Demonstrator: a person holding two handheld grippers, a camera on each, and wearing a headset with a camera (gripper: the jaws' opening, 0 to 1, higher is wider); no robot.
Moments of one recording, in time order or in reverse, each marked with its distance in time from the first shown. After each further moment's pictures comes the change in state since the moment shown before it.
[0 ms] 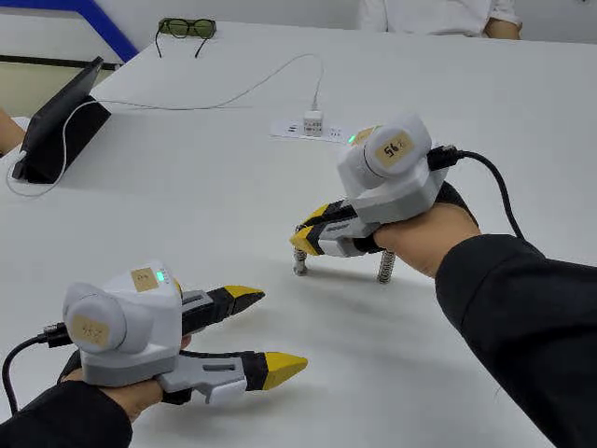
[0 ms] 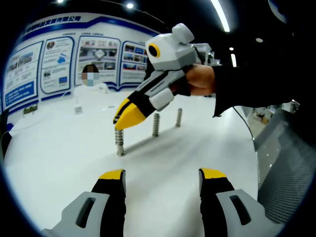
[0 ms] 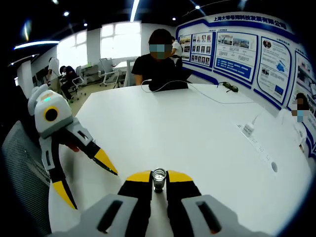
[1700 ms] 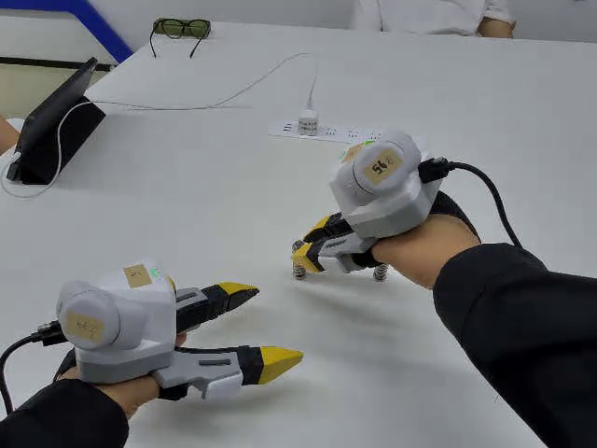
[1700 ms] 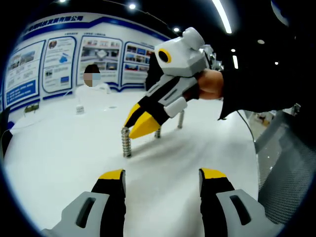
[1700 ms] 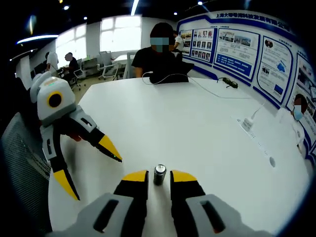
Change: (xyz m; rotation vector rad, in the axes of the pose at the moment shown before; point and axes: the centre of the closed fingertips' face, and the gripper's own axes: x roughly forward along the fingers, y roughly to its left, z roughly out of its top) left arm 0.000 0.003 0.002 -0.013 -0.010 0.011; right arm -0.009 0.006 -0.017 -0.018 0.053 -0.019
